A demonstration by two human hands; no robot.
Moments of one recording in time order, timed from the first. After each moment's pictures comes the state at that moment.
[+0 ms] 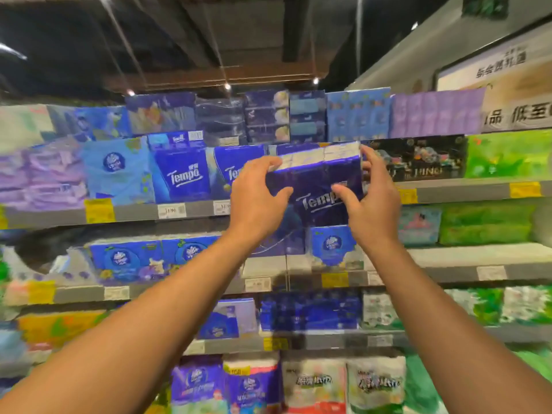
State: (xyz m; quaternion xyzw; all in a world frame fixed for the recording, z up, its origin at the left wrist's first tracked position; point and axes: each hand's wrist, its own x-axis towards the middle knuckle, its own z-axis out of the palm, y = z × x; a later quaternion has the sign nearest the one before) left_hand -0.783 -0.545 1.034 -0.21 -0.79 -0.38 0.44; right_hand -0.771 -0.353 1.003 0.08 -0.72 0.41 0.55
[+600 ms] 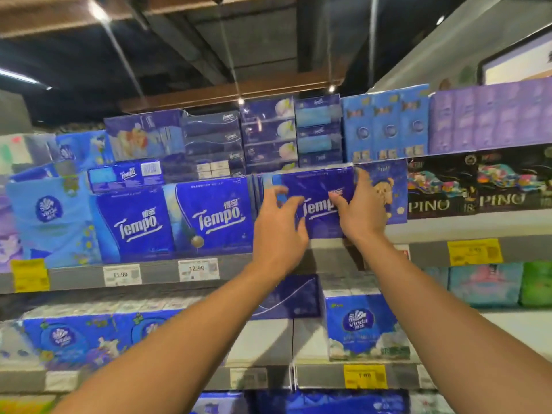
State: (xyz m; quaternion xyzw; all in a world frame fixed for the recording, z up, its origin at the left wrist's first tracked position) left_hand -1.013 -0.473 1.034 -0.20 -0.83 -0.25 0.46; right_hand -1.061 -0.307 1.042 -0.01 -0.80 0.40 0.46
